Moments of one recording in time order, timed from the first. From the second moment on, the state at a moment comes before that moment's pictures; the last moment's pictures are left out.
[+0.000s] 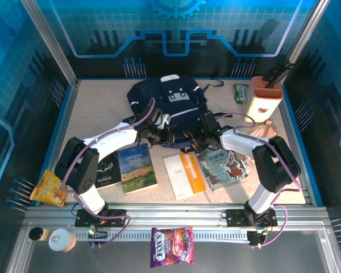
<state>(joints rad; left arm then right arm) -0.51 1.69 1.15 -0.45 0.42 -0.54 0.50 1.68 0.97 -0.21 -0.20 1.35</state>
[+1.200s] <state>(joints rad) -0.22 1.73 1.16 -0.40 0.17 -0.25 0.42 1.57 0.97 -0.20 -0.17 1.13</state>
